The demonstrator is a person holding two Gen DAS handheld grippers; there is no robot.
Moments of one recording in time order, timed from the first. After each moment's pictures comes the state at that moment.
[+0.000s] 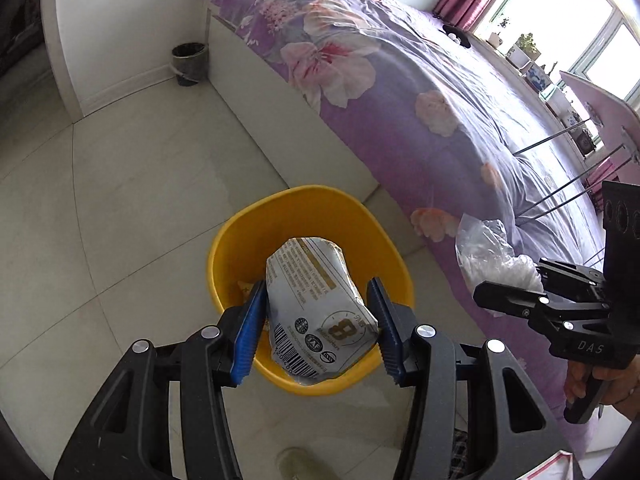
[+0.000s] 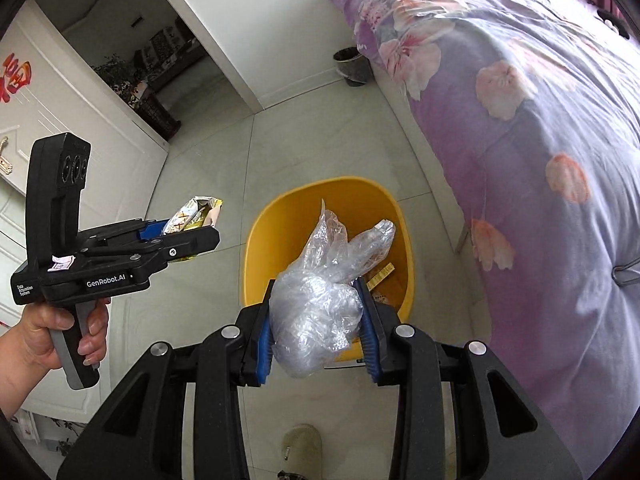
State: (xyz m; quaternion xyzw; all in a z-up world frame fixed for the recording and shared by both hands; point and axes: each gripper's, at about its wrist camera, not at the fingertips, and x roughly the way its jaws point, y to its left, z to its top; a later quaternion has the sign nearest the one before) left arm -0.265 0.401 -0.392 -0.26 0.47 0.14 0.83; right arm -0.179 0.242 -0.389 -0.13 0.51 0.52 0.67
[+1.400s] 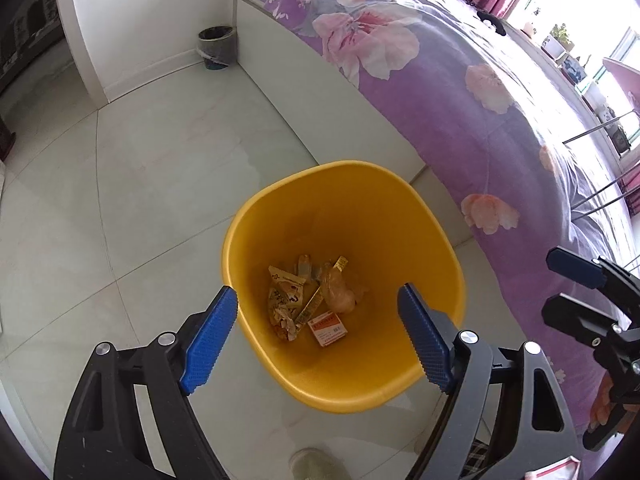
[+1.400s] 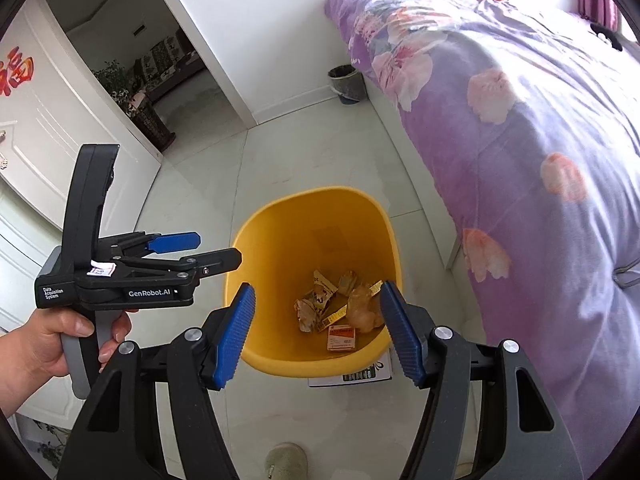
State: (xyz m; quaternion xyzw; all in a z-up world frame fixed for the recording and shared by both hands) left arm -0.261 0.401 -0.421 -0.23 0.51 0.20 0.81; right arm -0.182 0.231 -0.384 -0.12 0.47 0.52 0.70
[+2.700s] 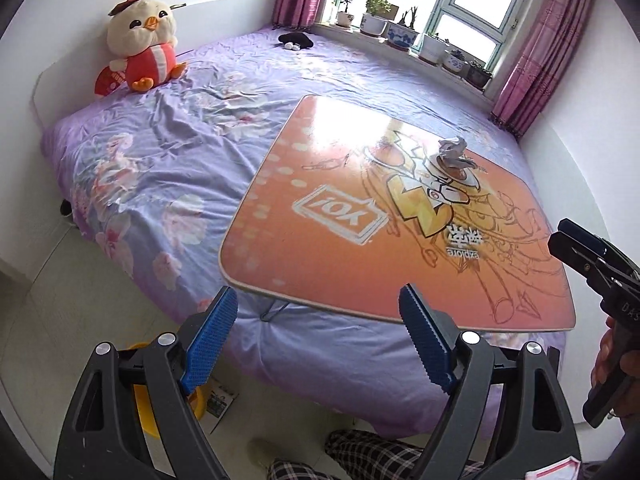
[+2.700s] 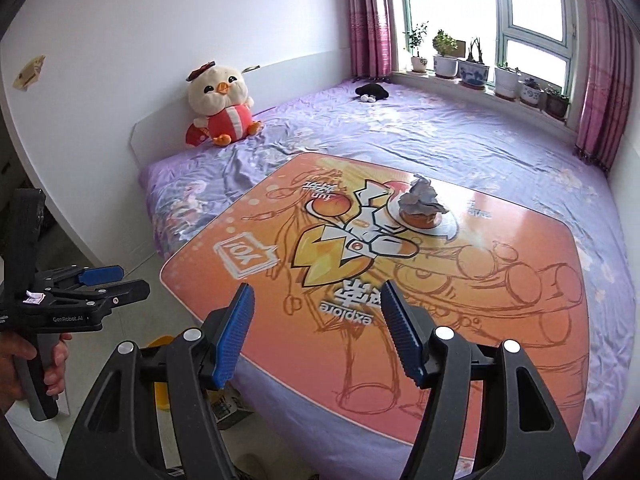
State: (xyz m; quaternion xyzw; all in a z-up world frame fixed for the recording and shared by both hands) left arm -0.059 0.136 -0.105 -0.10 0.46 -0.01 0.88; right arm -0.033 -0.115 -0.084 -0.01 0.38 0.24 0.89
